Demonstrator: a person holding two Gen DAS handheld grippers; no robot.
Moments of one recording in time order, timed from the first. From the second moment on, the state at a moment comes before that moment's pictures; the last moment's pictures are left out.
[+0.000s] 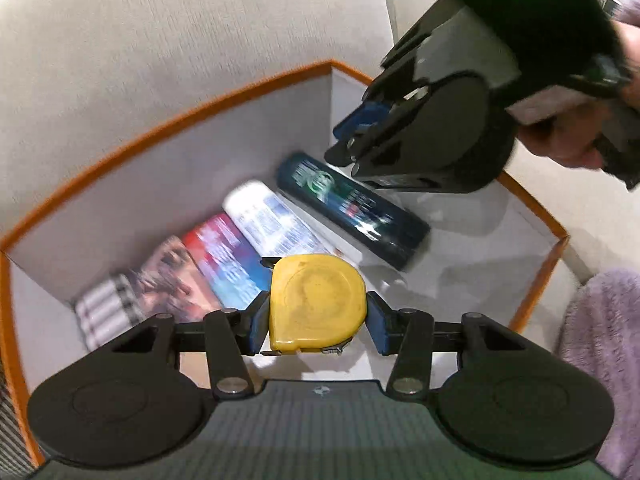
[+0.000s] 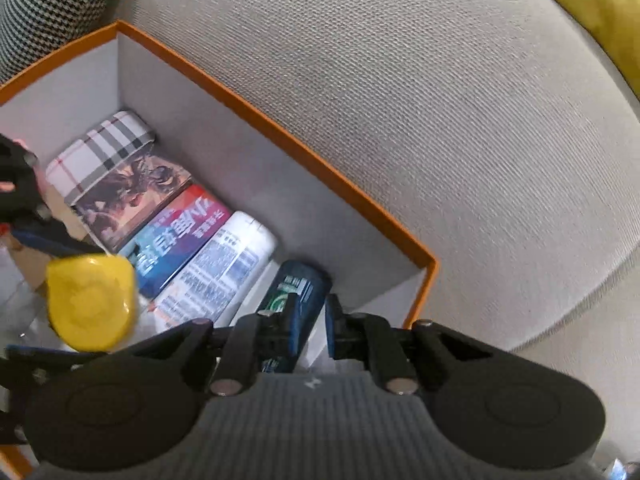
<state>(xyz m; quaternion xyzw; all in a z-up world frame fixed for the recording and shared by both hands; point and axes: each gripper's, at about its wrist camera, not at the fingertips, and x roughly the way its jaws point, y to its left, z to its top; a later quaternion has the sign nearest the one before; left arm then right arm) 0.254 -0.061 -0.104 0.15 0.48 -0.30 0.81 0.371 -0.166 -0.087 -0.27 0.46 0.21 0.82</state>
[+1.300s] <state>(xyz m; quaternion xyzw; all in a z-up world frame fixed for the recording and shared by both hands) 0.213 -0.023 -0.045 0.04 0.43 -0.20 0.88 0.294 -0.190 -0.026 -0.19 0.44 0.20 0.85</state>
